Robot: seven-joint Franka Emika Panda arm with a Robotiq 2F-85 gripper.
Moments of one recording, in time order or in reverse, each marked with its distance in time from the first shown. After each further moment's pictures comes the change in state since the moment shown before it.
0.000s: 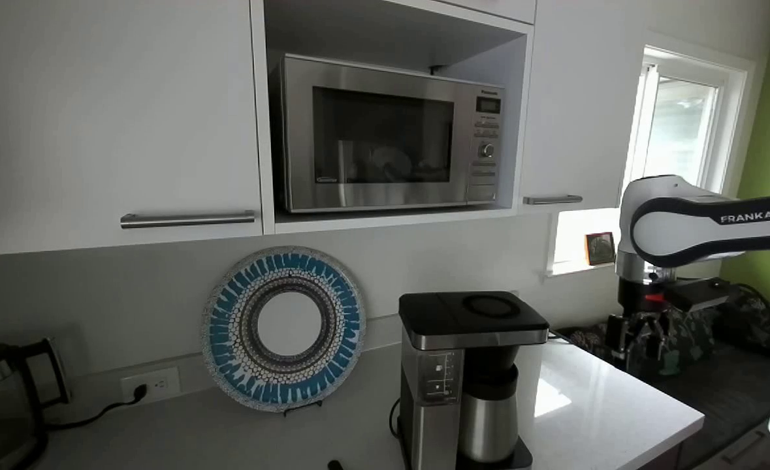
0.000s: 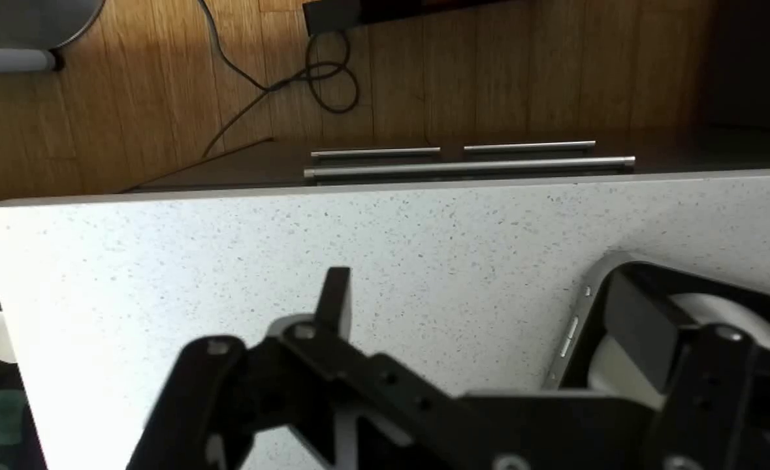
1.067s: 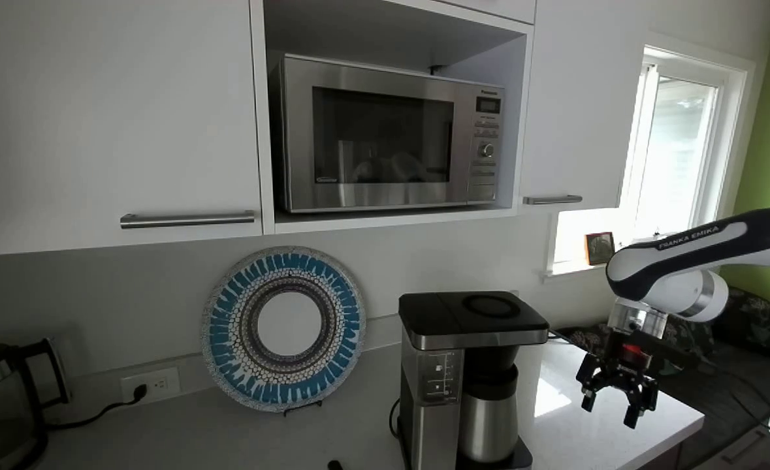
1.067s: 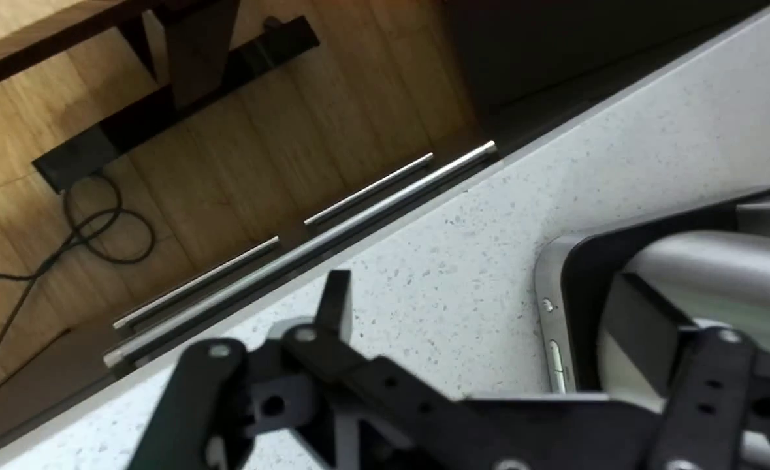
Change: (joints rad) arm -0.027 0.282 -0.142 -0.079 0.465 0.140 -0.002
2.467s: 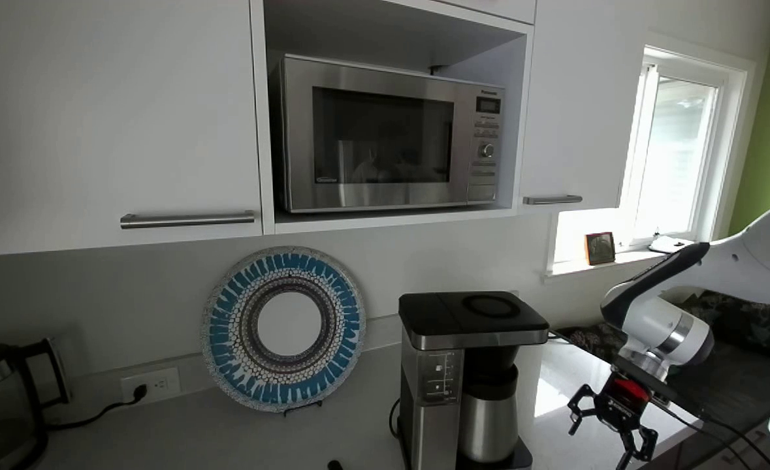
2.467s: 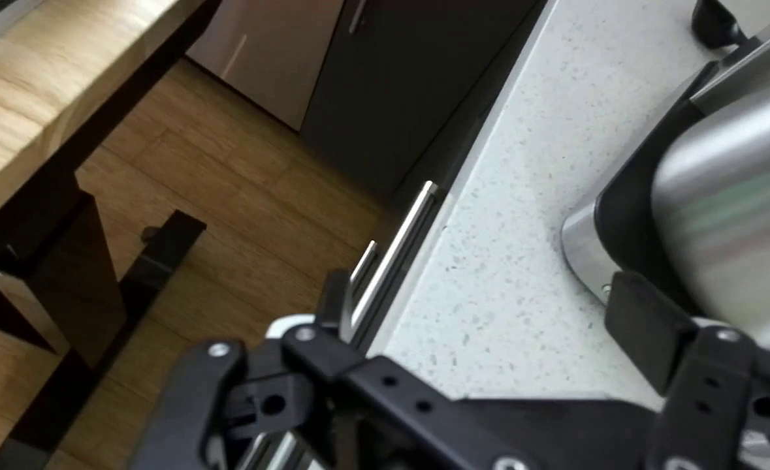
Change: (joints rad) arm -0.098 0.325 -0.031 0.051 0.367 -0.128 0.109
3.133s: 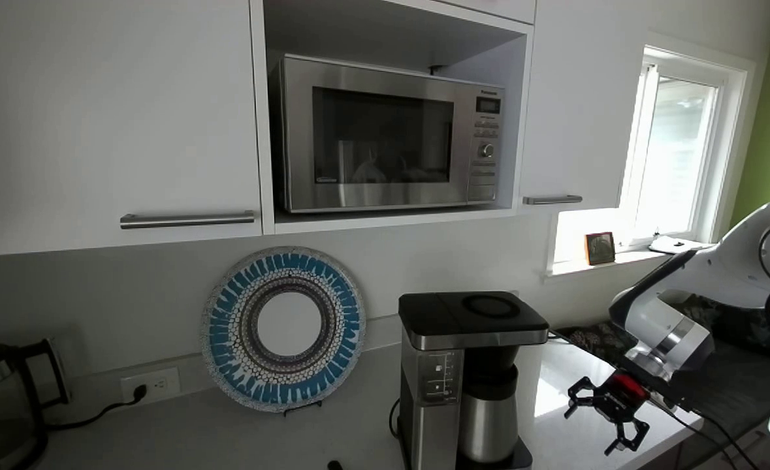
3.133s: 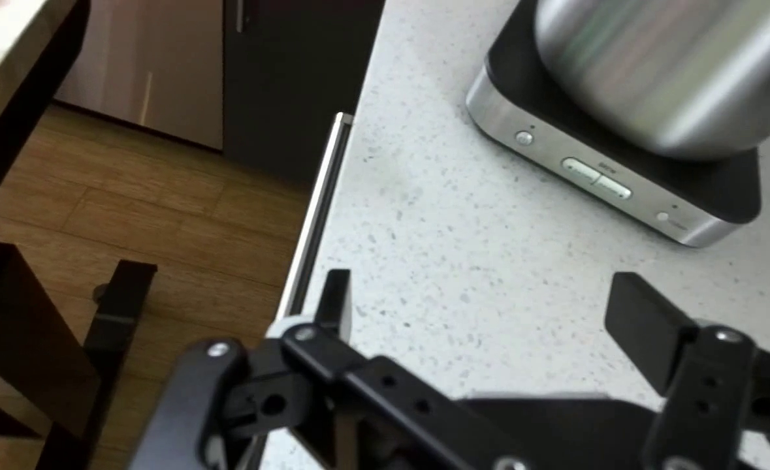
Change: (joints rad) arm -0.080 0.164 -0.021 0.129 0.160 -0.036 0.132
